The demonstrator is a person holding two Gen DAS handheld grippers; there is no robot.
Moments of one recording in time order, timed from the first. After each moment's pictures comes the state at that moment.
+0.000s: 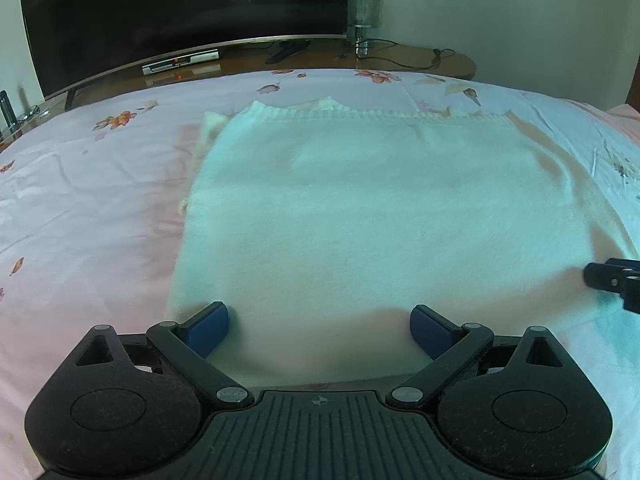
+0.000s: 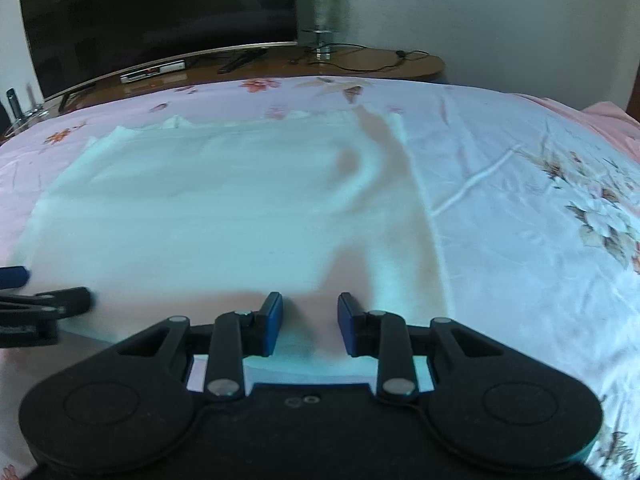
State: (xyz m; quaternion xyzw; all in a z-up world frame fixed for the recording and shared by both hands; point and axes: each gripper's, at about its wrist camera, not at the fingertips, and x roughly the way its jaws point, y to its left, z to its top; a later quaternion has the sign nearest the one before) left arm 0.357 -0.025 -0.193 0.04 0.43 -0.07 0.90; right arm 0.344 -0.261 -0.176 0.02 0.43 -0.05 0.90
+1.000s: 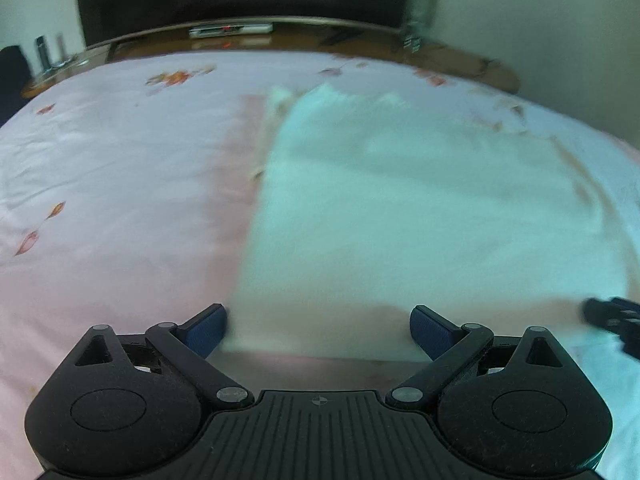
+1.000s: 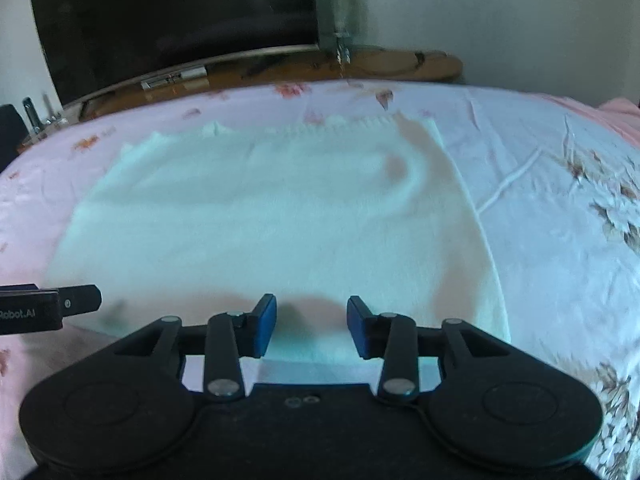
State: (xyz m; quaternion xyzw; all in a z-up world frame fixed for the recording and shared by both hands) left arm 0.353 0.018 -0.189 -0.03 0.47 -0.01 0.88; right arm 0.342 -0.230 -0.168 0.04 0.43 -0.02 0.90
